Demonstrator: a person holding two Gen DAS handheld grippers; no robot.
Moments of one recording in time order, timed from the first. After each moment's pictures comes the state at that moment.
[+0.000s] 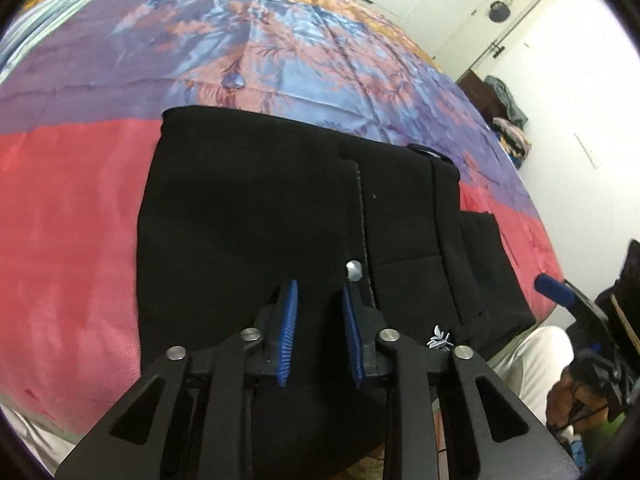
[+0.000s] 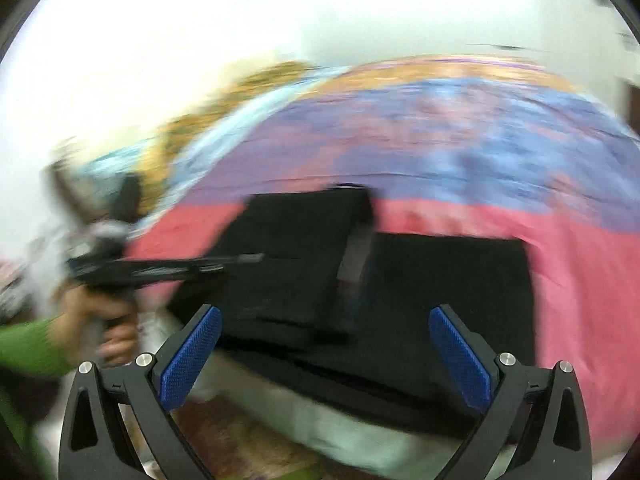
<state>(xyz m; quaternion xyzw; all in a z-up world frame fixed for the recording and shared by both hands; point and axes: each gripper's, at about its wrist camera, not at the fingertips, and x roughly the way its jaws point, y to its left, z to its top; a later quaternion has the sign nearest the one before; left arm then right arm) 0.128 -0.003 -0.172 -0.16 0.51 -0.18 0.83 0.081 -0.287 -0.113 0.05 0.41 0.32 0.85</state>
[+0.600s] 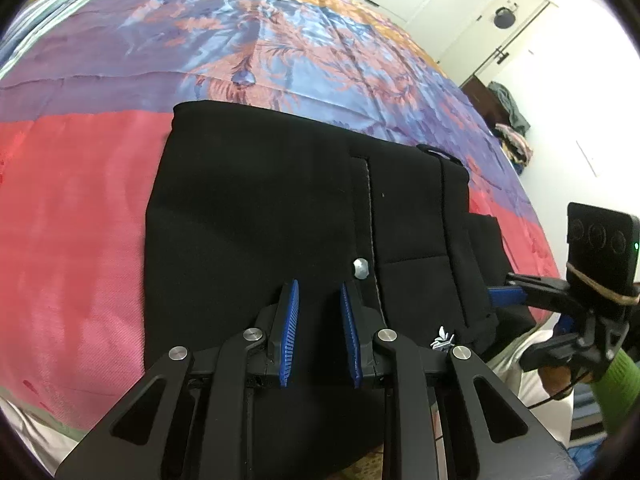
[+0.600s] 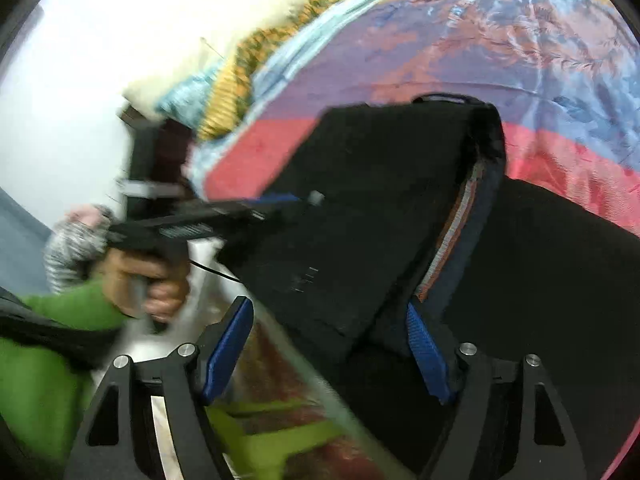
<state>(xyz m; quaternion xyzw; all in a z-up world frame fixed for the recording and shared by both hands) 0.131 -0.007 -0.179 -0.17 0.51 -0.17 0.83 0.146 -0.263 -0.161 0.10 0.53 0.46 0.71</state>
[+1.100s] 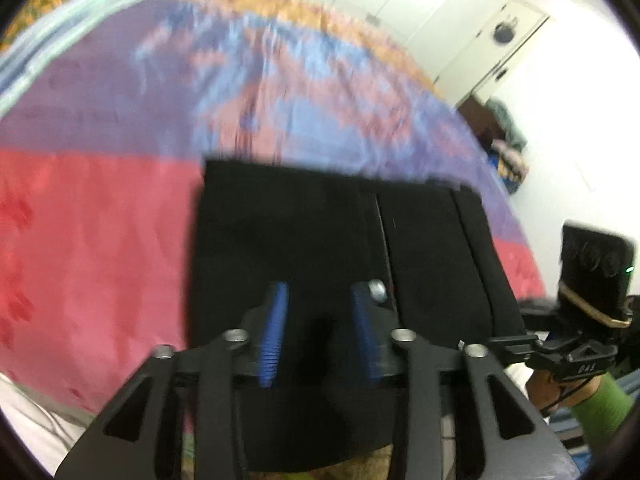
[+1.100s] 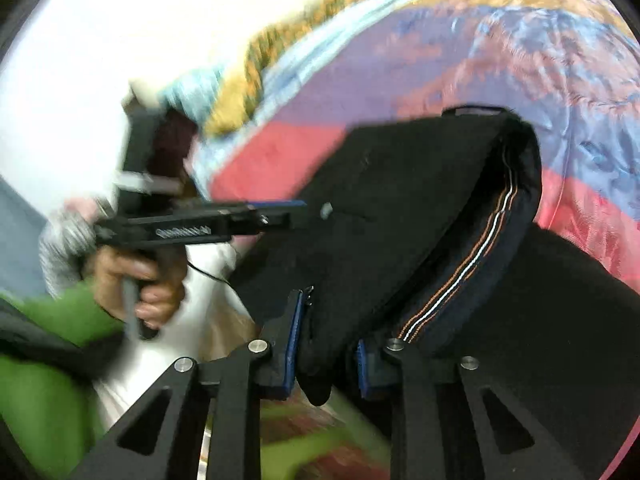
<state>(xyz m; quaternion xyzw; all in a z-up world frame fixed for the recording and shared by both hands) 0.134 0.019 -0.110 -0.19 0.48 -0.16 0.84 0.140 -0.242 -0.119 0.10 0.50 0.46 0.73</state>
